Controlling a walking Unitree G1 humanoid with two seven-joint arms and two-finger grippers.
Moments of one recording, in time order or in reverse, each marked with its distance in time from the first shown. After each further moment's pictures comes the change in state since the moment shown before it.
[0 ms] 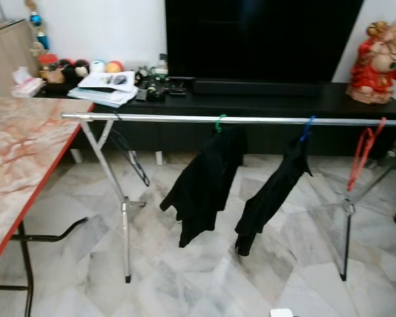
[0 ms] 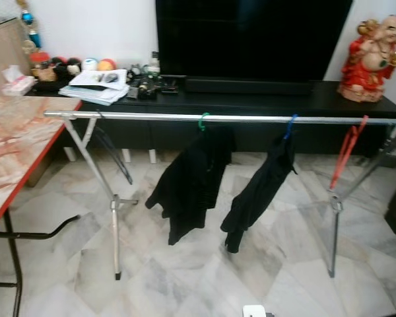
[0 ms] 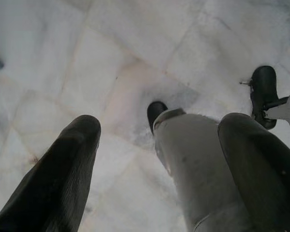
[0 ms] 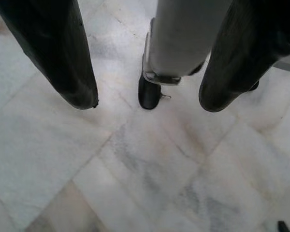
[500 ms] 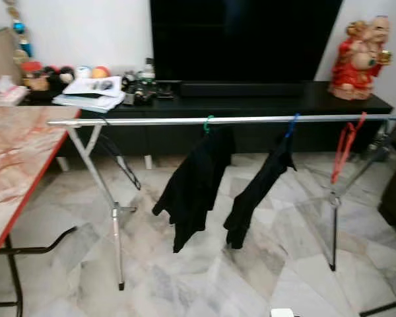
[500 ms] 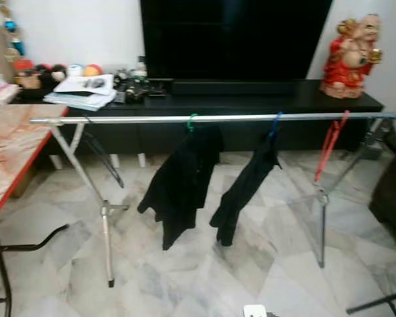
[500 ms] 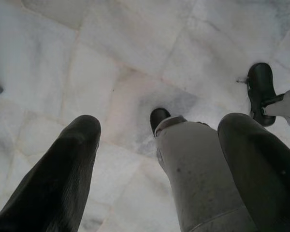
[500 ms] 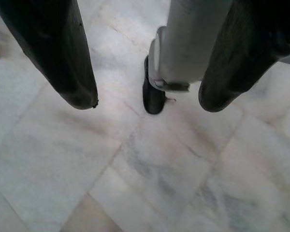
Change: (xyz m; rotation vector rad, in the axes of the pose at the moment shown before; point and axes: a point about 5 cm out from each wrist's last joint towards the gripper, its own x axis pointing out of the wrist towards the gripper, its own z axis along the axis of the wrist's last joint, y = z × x) left arm 0.000 -0.001 0.002 0.001 -0.003 -0.004; right arm -0.001 -0.002 -0.004 0.002 0.002 -0.013
